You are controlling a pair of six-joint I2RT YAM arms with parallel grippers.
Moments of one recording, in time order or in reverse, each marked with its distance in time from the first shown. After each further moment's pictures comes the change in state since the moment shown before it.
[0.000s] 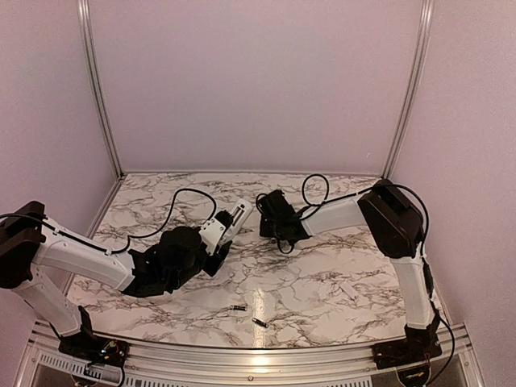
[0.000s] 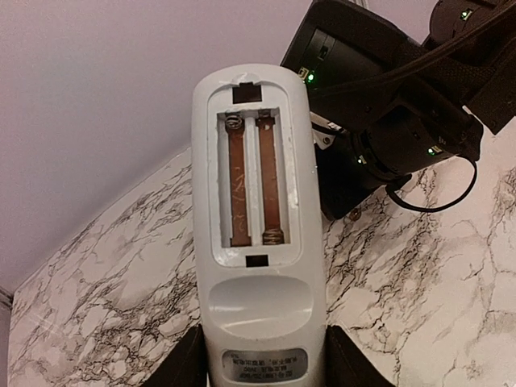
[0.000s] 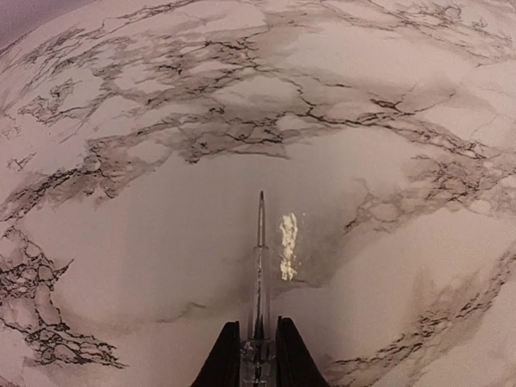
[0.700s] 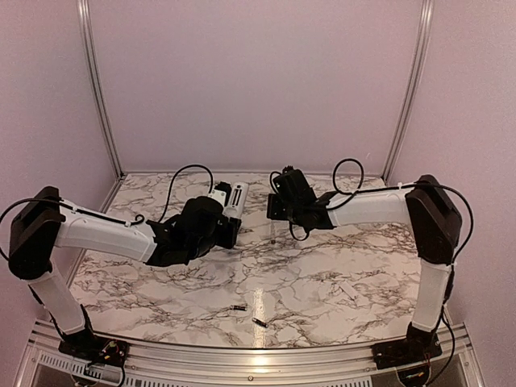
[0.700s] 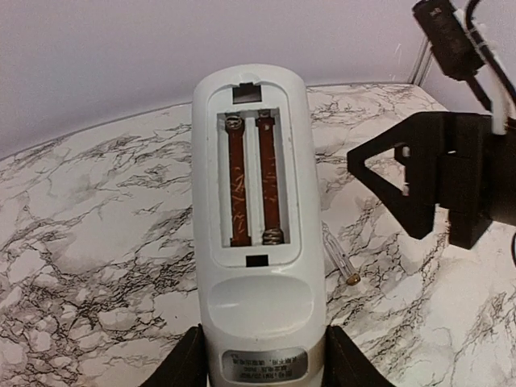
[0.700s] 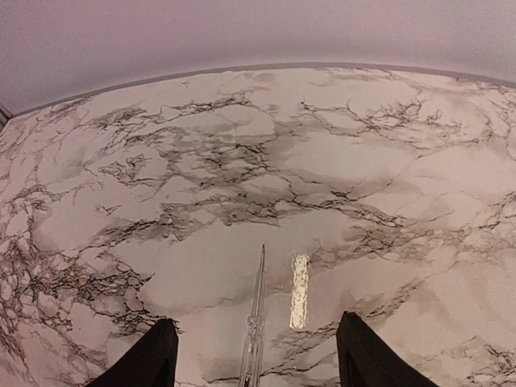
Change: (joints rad) left arm 0.107 0.135 0.280 -0.243 0.074 -0.426; right arm 0.005 -0.269 -0.129 0.006 0.012 -0.093
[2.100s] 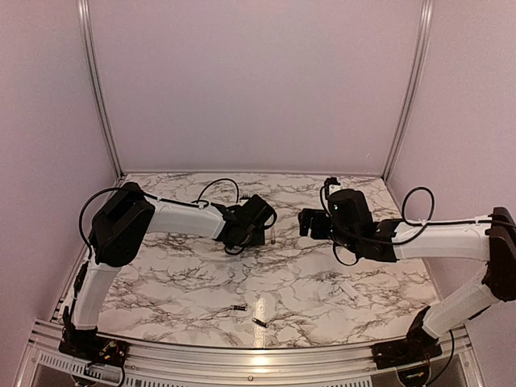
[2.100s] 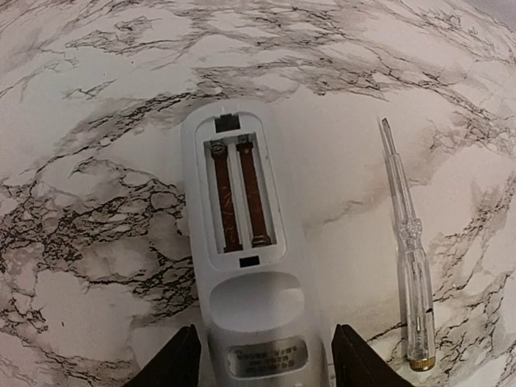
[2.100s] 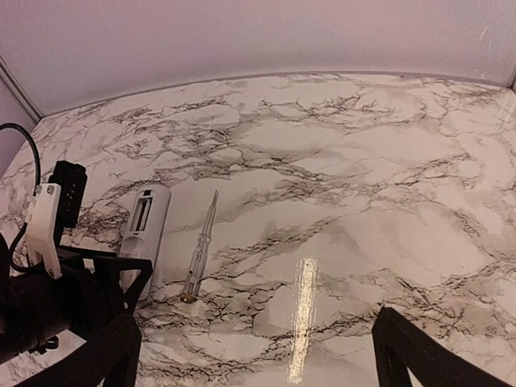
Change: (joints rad) left arm 0.061 0.614 0.723 -0.595 0.012 -0.454; right arm 0.000 -0.573 -0.566 0.138 -0.024 -0.052
